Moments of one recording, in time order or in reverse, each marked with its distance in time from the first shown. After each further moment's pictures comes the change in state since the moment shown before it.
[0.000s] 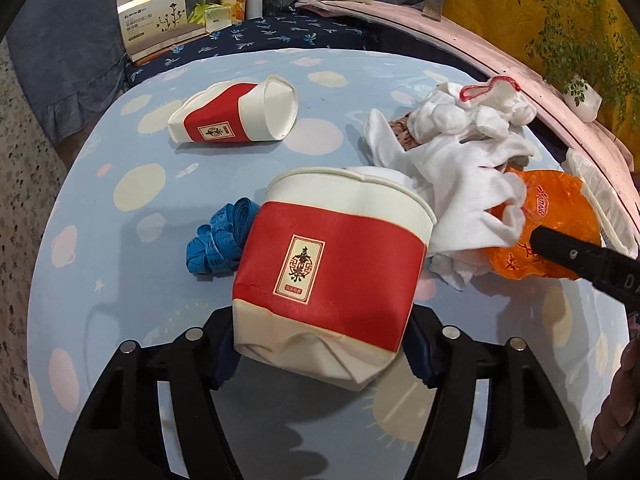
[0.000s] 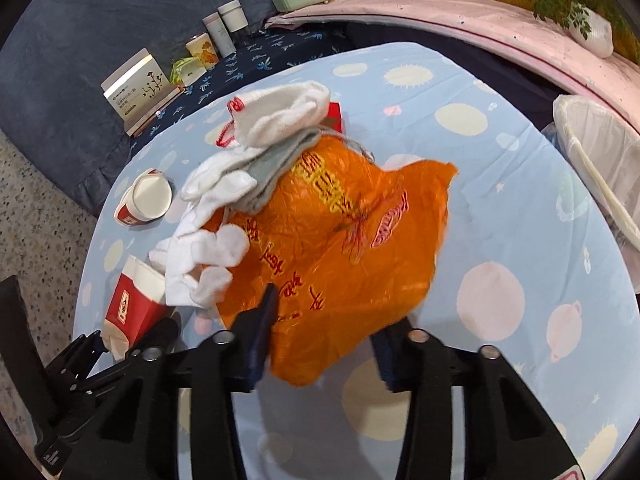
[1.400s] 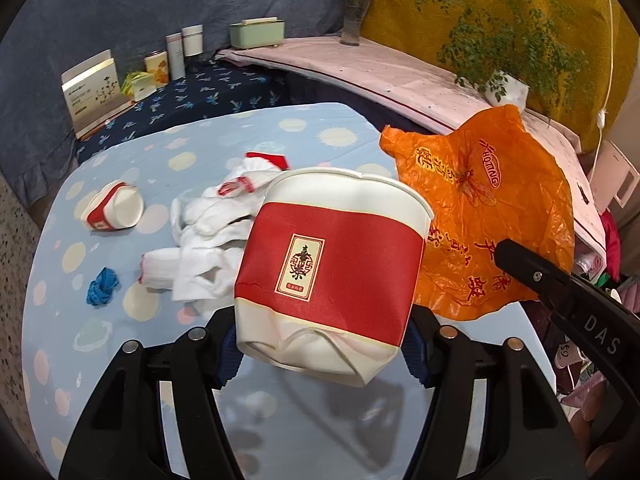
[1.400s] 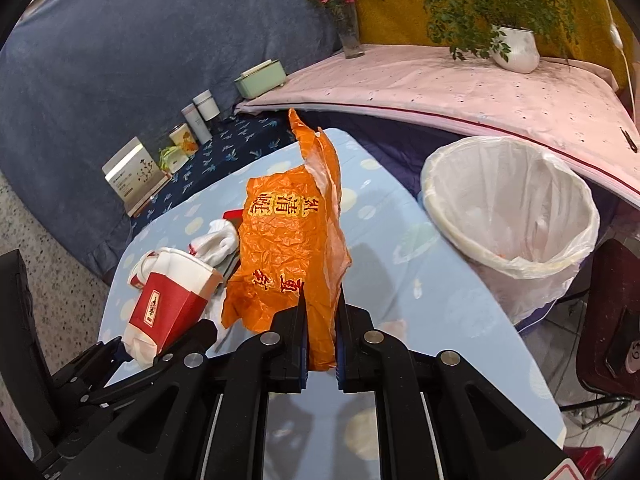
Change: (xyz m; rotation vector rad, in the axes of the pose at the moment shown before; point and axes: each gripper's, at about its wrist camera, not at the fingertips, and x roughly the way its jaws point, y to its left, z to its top) left arm -0.075 -0.172 0.019 0.132 -0.108 -0.109; right arm -0.127 -0.110 -0.006 0.115 -0.251 -0.002
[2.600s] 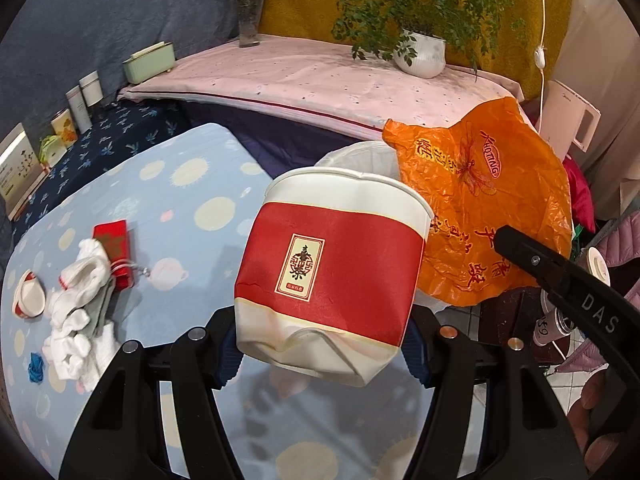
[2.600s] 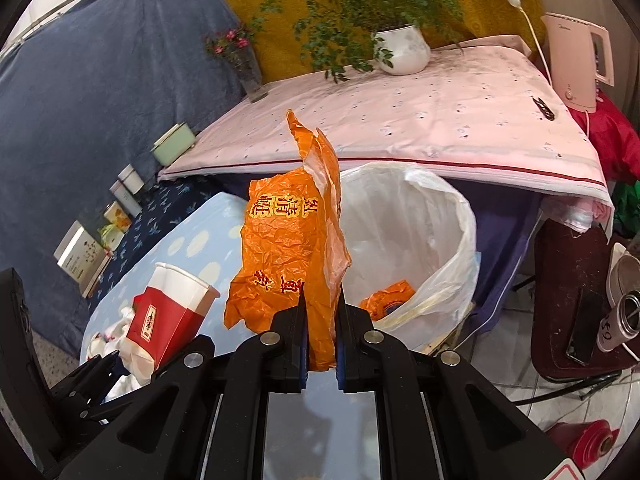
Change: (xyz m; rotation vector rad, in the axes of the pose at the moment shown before) left arm 0.049 -0.161 0.040 0.230 0.024 -0.130; right arm -0.032 -0.154 0.036 0.227 -0.114 -0.147
